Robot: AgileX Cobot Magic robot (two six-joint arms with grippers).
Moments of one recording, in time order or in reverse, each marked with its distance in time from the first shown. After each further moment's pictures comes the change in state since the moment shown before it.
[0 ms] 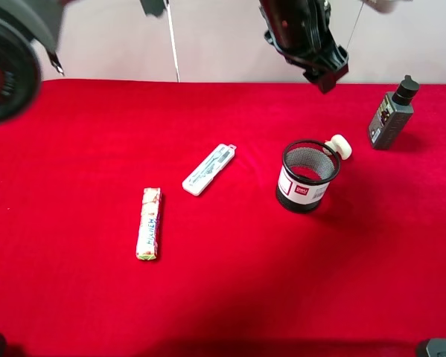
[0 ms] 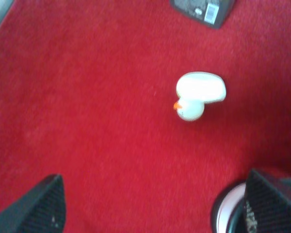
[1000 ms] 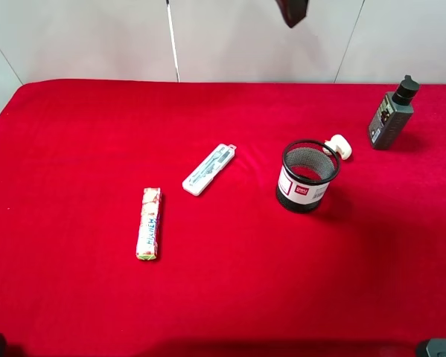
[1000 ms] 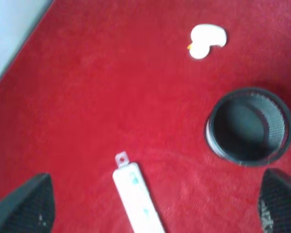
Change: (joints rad) left arm 0.000 -0.349 0.132 0.104 0.256 -0.127; right arm 0.000 0.000 0.000 0.000 -0.001 0.000
